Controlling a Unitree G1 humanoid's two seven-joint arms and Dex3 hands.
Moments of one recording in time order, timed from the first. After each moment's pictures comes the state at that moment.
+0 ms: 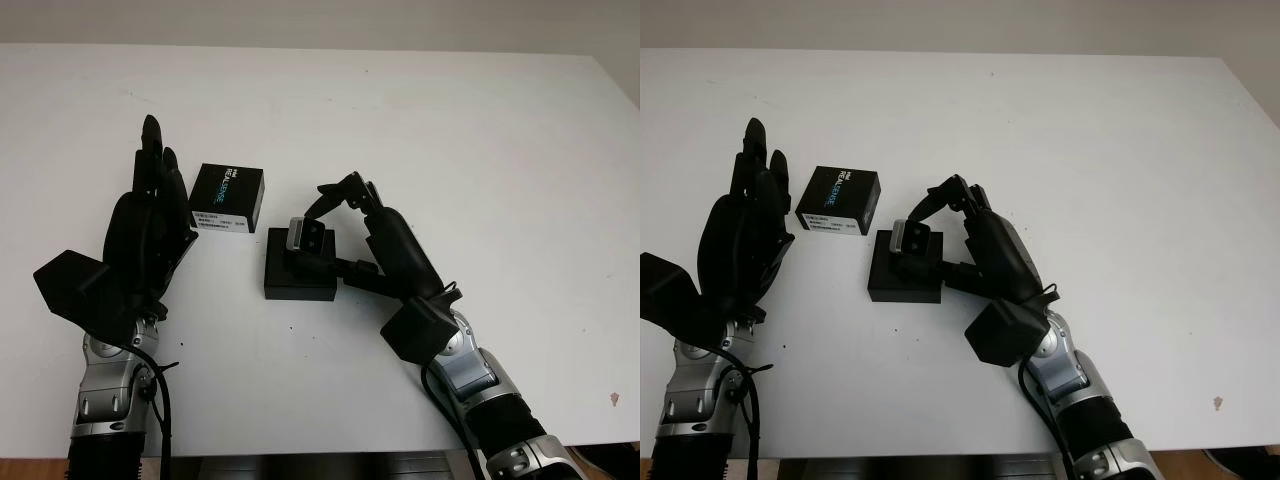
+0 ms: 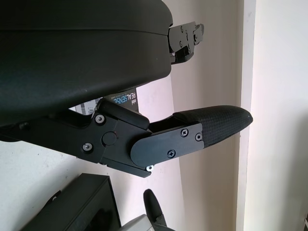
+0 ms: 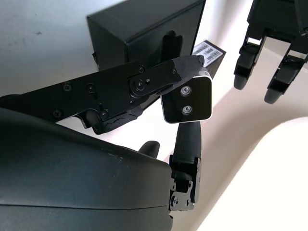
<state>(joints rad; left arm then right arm) -0.21 0.19 0.20 0.02 -0.18 -0.10 -0.17 -0.38 -0.19 0.22 0.42 -0.34 -0.54 -0.06</state>
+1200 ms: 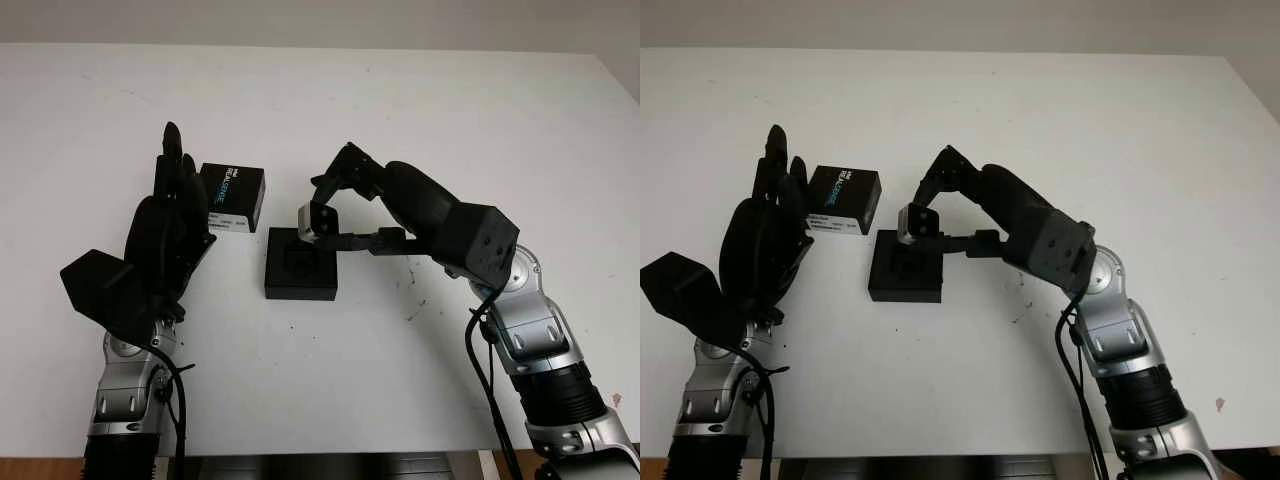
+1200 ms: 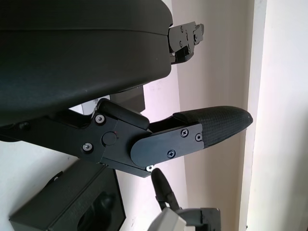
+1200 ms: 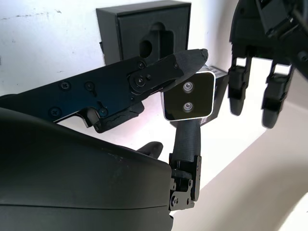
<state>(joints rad) -0.21 0.14 0.14 0.02 -0.15 -0.09 -0.12 -0.47 -0.33 0.16 -0.01 -0.15 0.11 0.42</state>
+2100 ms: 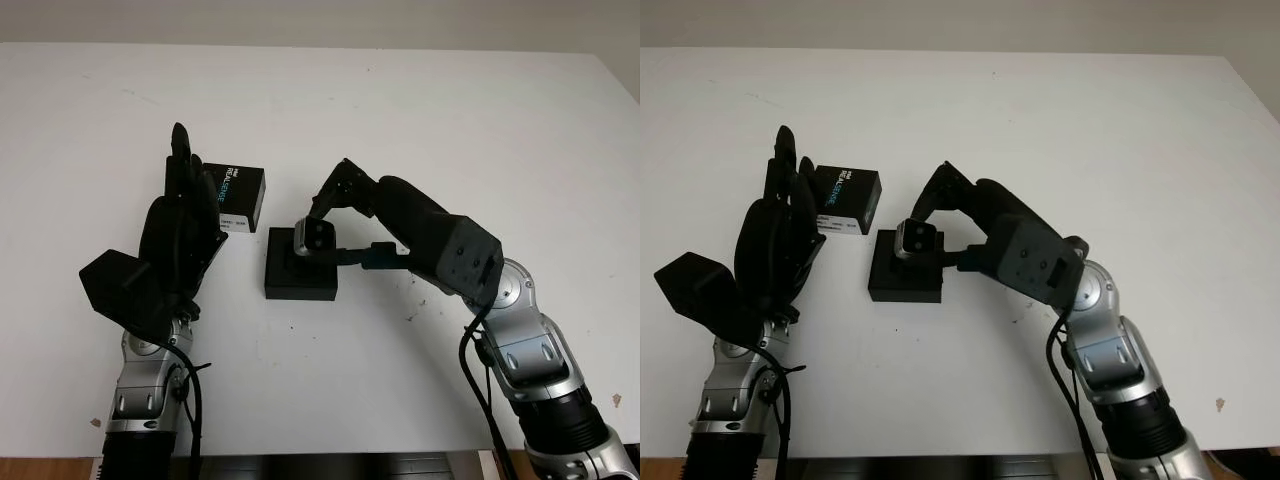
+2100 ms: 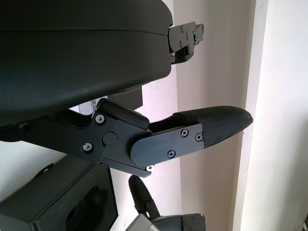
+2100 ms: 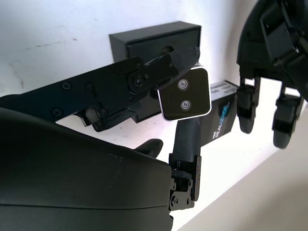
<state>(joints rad) -0.22 0.10 0.12 0.03 -0.14 -0.10 -0.09 -0.40 -0.37 0.21 -0.21 -0.22 0.28 0.46</state>
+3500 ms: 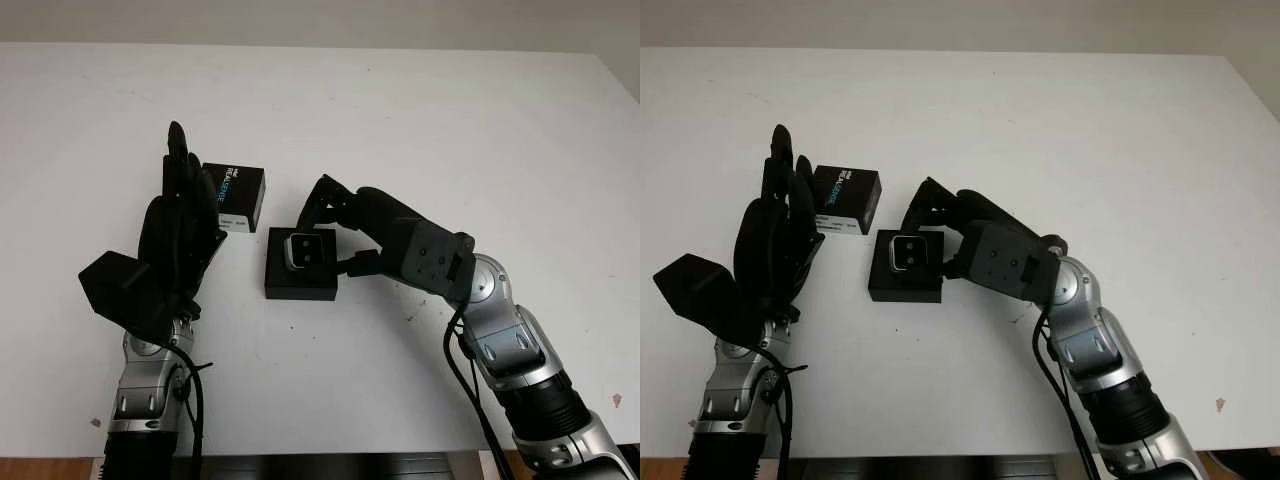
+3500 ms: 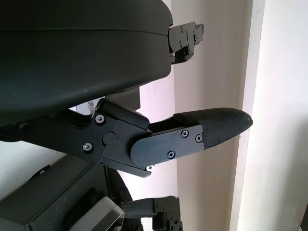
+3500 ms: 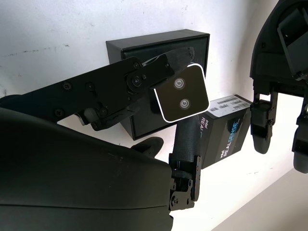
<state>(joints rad) -0.23 0.09 0.13 0.04 -0.14 -0.12 -0.07 -0.46 -0.33 0.27 -0.09 -0.27 0.27 0.45</state>
